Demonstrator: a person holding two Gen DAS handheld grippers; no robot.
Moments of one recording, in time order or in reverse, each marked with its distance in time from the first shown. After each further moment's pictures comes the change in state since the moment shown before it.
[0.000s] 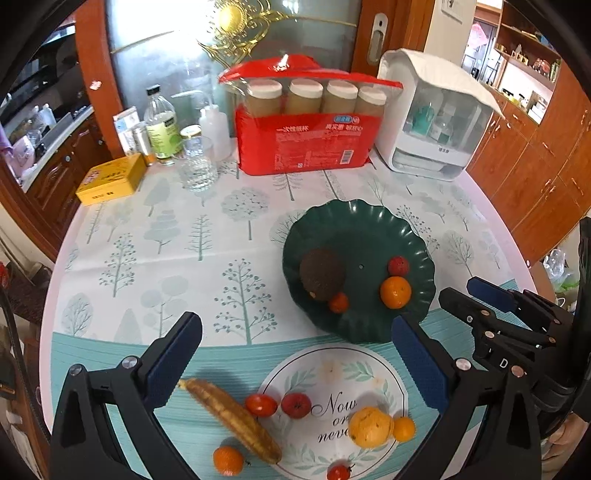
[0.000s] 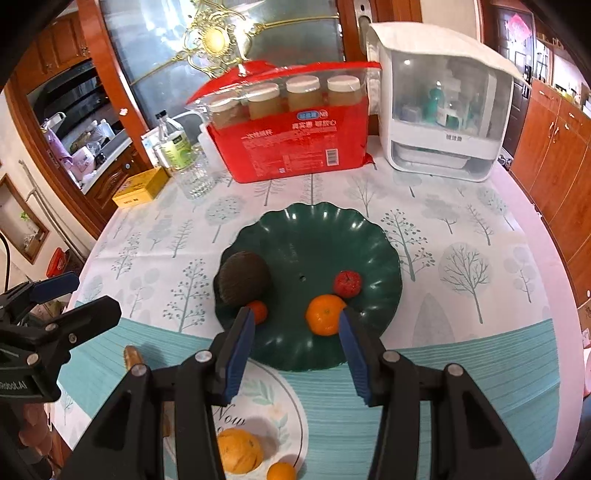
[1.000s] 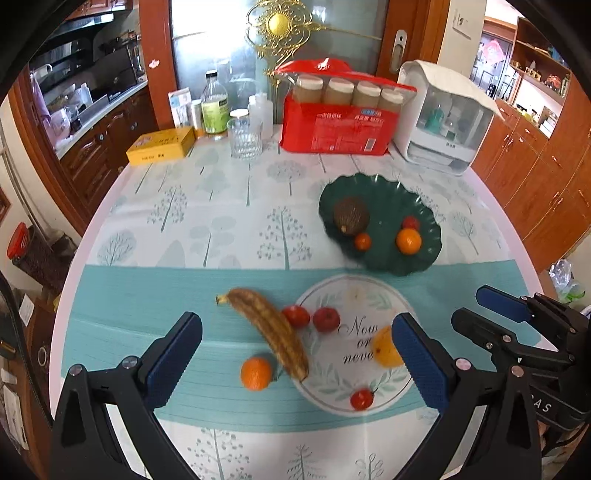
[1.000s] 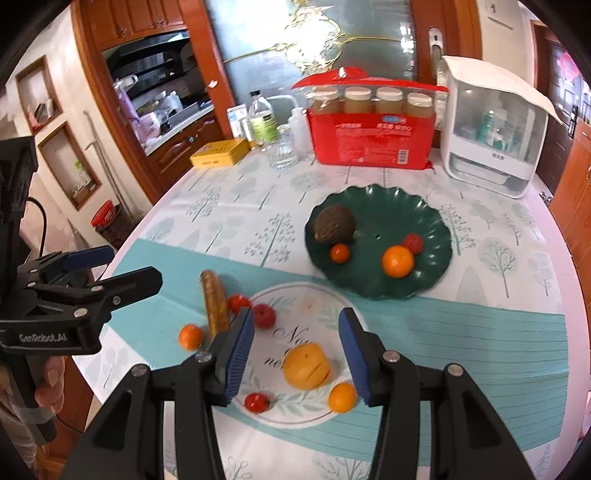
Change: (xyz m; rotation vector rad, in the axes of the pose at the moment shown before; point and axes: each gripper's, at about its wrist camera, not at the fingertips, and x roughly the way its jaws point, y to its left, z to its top) left arm -0.068 0.032 -0.113 -0.077 -0.024 0.062; right arm -0.063 0.065 -0.090 -0.196 -0.002 0.145
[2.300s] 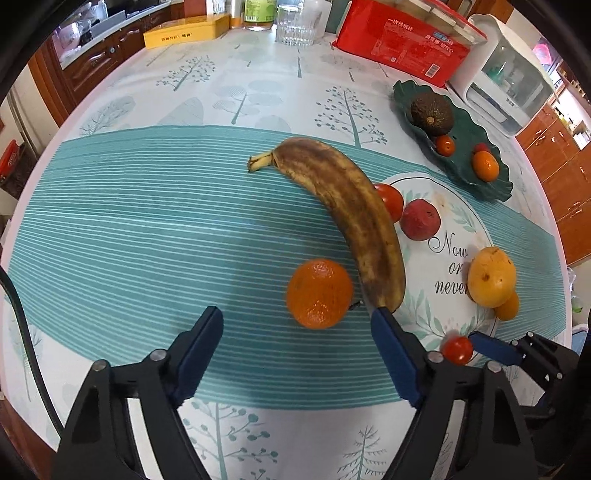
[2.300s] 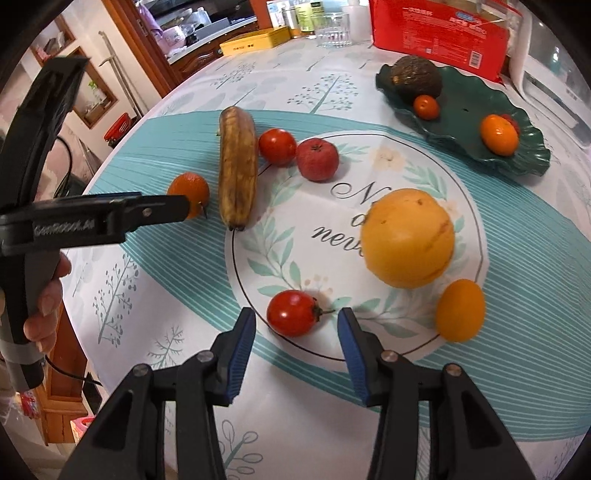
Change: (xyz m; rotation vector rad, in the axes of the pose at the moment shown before) left arm 0.122 0.070 -0.089 -0.153 0.238 -0.031; right arm 0.114 0.041 -0.097 -0.105 0.290 0.083
